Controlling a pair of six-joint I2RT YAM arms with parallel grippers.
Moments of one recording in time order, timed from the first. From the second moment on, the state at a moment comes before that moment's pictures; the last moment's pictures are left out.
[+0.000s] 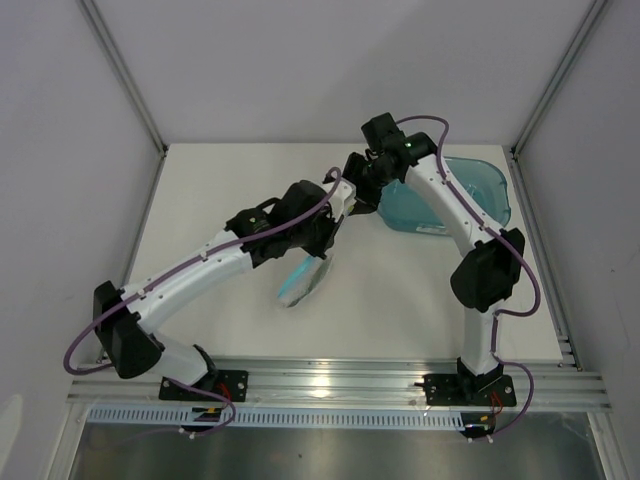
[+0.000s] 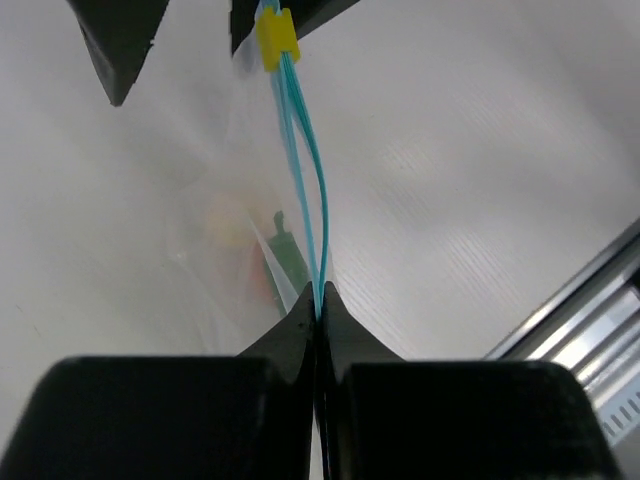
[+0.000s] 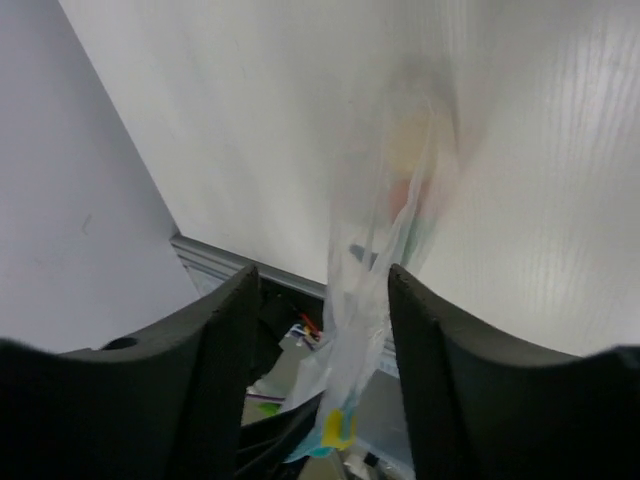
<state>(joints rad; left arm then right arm) -0.87 1.46 1.39 -0.68 -0.09 -0.14 0.52 1.98 2.06 -1.10 -0.33 0.88</state>
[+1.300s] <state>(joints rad) -0.65 1.22 1.19 -0.66 0.67 -0.09 0.51 1.56 1.69 -0.90 0.26 0.19</state>
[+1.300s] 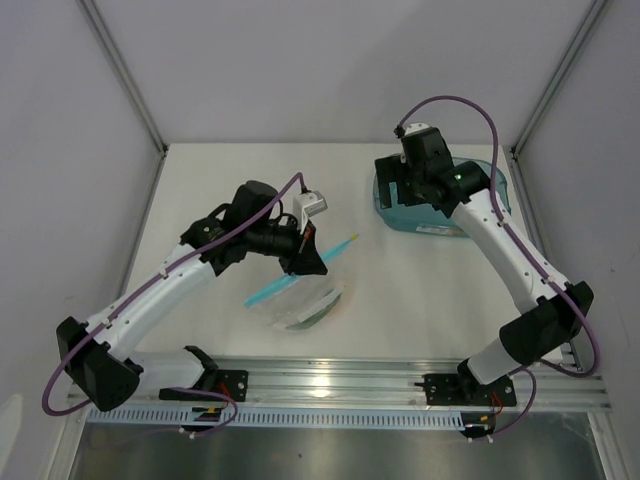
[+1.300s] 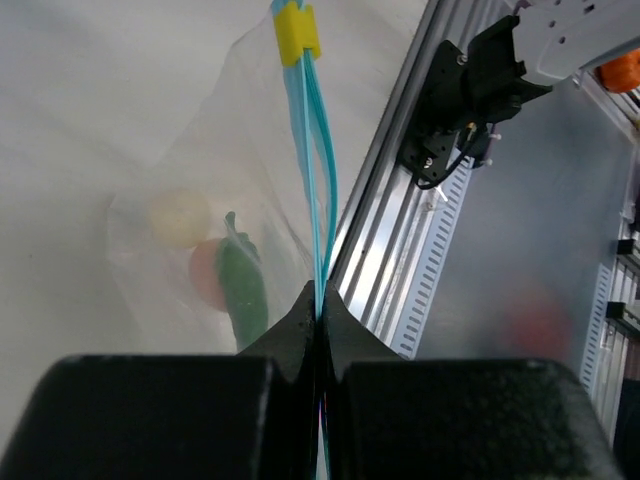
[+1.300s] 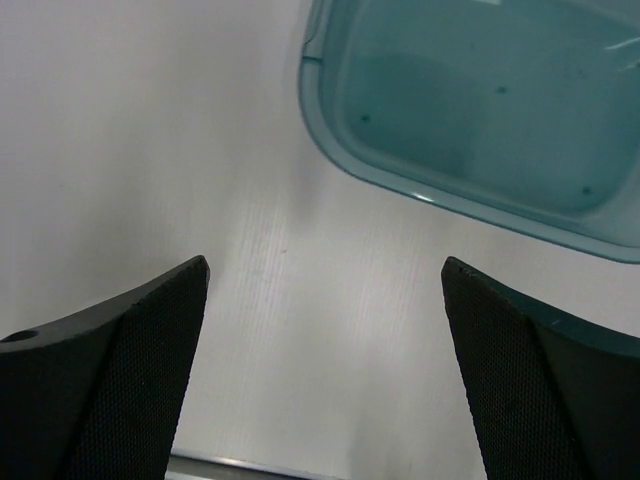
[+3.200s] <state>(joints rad) -0.56 1.27 1.15 -0.55 1.10 -0.18 0.43 1.29 1.04 -0.15 -1.23 0.33</state>
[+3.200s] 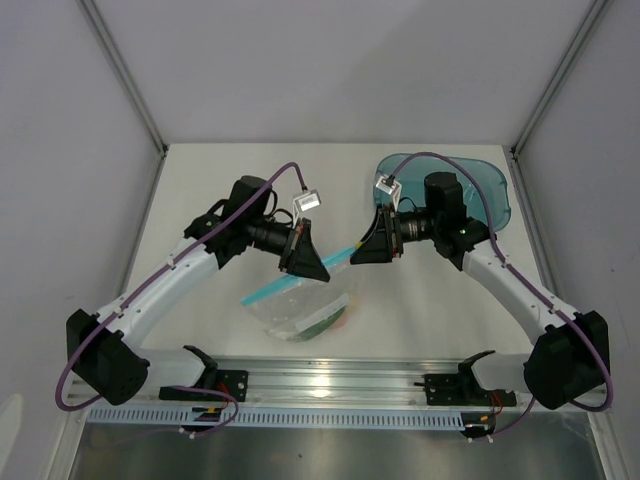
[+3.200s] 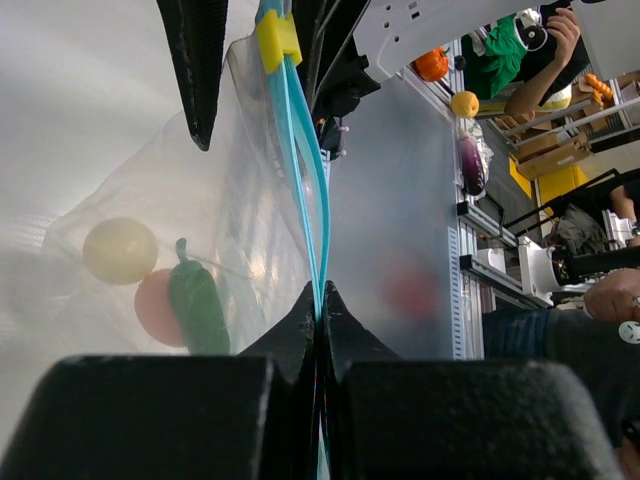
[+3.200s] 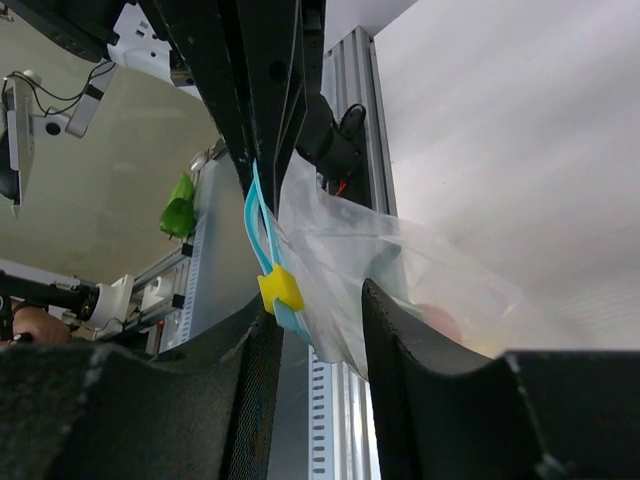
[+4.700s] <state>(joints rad) -0.56 1.30 1.34 -0.58 0.68 -0.20 0.45 1.29 1.03 -0.14 -1.14 0.49</state>
